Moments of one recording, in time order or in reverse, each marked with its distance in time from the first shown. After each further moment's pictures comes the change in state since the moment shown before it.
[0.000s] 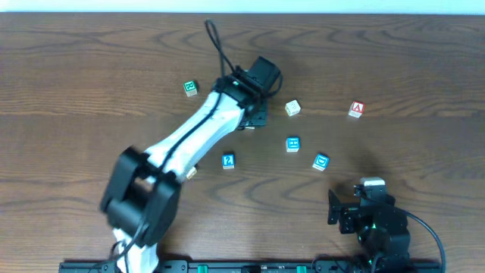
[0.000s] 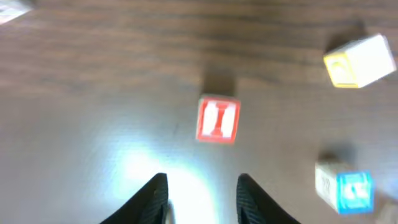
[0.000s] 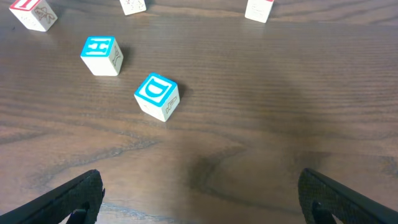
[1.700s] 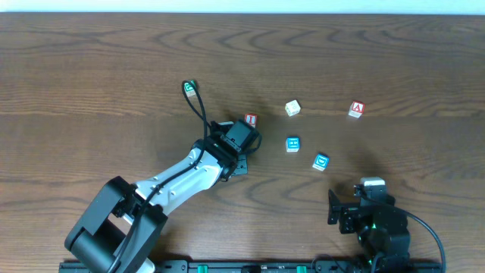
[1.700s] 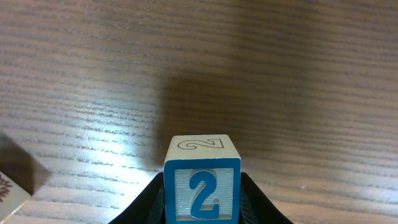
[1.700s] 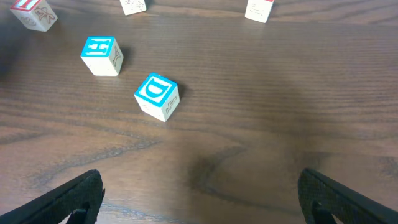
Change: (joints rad) left arm -0.070 -0.219 -0.660 0.422 0.000 -0.202; right arm -0.001 0.000 0.000 0.000 0.000 0.000
